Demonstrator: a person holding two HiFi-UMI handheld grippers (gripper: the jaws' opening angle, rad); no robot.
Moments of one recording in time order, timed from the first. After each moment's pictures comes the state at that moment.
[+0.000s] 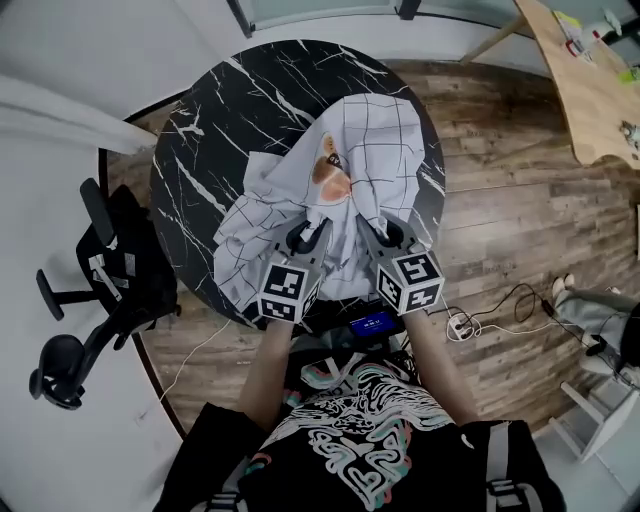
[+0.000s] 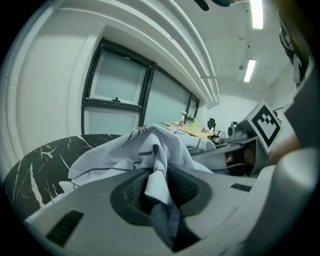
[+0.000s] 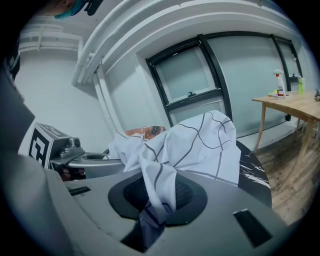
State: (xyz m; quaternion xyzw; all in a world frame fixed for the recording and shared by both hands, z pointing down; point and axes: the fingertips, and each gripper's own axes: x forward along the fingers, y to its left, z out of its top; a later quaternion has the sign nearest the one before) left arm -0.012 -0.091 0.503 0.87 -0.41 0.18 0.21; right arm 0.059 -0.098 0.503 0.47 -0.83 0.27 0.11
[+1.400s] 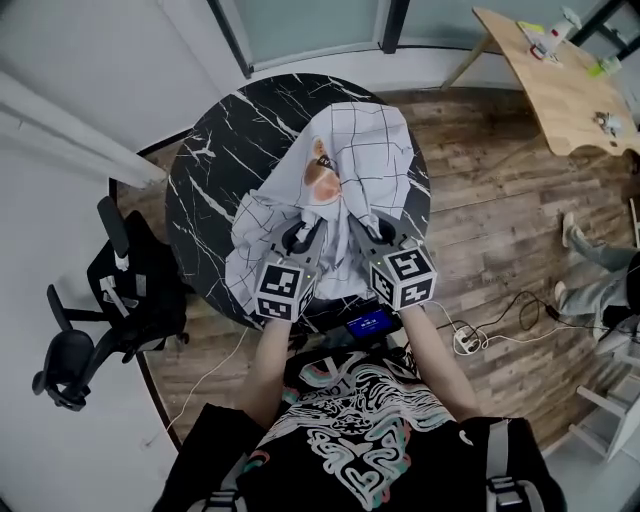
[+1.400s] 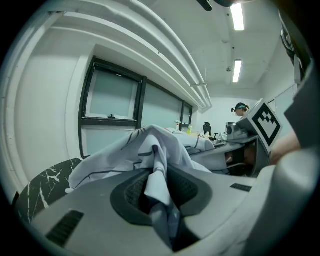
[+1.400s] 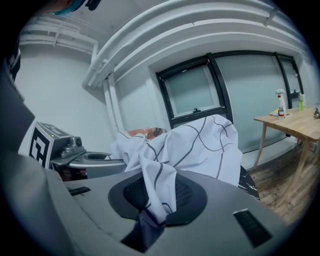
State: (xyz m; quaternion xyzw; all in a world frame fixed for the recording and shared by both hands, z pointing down) left arm -0.017 -0.071 0.431 0.89 -0.40 0.15 0.14; right arm 0.047 -0.076 0.430 0.48 -0.85 0.20 0.08
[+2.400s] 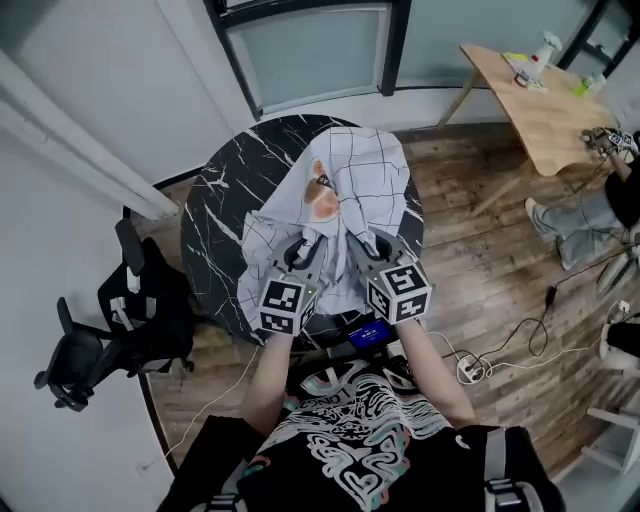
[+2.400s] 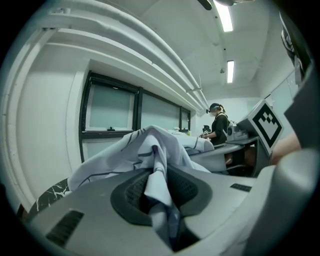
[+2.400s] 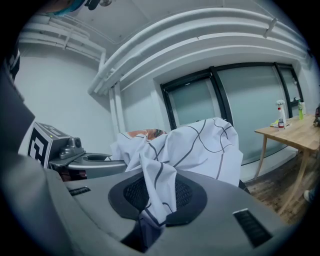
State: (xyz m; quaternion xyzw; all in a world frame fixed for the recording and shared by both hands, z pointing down) left arm -0.015 -0.057 0.377 0.90 -0.41 0.13 0.08; right arm 0.046 -0.062 0.375 0.48 -0.86 0.16 0.04
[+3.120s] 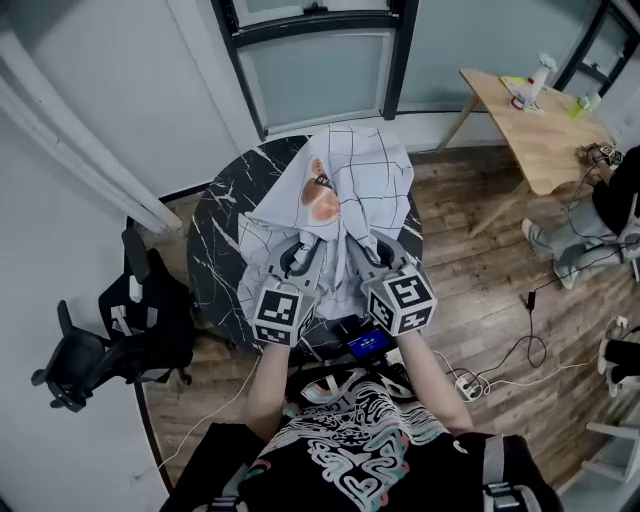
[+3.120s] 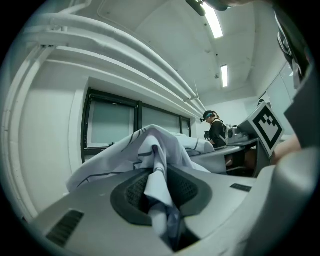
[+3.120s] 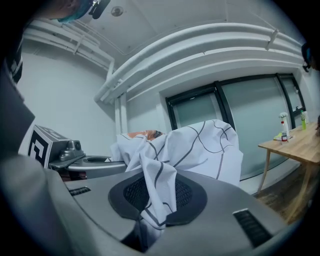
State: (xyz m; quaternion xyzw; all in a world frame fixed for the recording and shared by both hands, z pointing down) left arm -0.027 -0.052 0.310 0.90 -0.43 0.09 0.02; right arm 0.035 -0.057 0.309 0.49 -0.87 0.11 0.00
